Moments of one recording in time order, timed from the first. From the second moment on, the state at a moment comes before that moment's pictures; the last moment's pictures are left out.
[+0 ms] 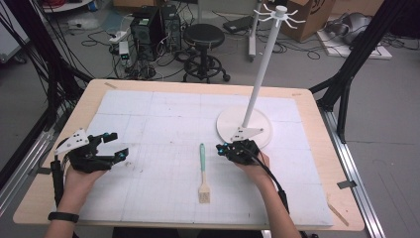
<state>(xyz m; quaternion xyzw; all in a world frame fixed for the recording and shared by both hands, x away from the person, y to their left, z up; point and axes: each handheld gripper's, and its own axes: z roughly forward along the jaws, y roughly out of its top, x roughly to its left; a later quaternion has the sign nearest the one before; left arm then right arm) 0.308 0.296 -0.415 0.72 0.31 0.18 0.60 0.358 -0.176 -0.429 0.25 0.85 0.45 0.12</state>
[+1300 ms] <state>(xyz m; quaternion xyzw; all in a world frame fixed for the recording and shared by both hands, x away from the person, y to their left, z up) 0.309 0.296 -0.416 0.72 0.30 0.18 0.60 0.380 -0.089 -0.448 0.20 0.89 0.41 0.07</state>
